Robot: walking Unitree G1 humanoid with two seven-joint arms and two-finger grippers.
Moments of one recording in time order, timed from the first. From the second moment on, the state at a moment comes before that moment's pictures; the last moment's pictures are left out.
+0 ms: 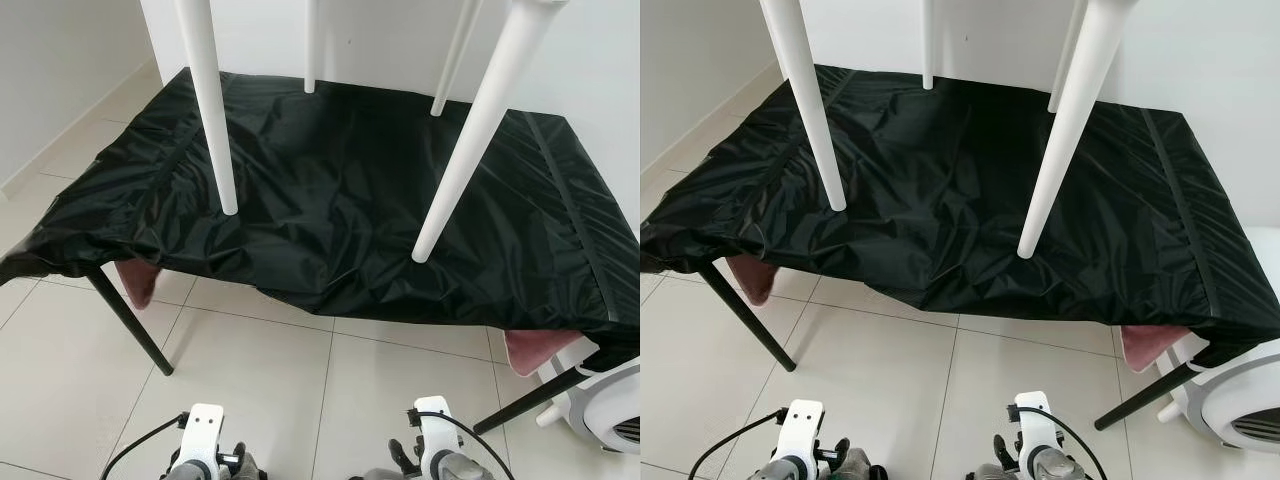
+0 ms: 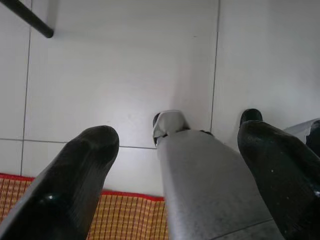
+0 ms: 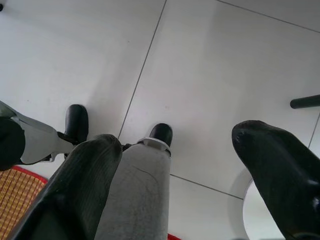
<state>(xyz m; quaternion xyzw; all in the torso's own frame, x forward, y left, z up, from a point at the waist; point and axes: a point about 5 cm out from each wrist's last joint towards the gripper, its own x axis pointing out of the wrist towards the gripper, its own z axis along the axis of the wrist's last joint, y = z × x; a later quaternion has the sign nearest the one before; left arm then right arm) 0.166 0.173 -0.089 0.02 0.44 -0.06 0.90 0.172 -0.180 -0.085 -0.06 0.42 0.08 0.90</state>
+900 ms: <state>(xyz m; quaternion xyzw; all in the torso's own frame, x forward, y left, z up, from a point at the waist) 0.173 0.171 -0.087 0.02 0.44 -0.06 0.90 0.178 -0.179 -0.083 -0.05 0.42 0.07 0.90</state>
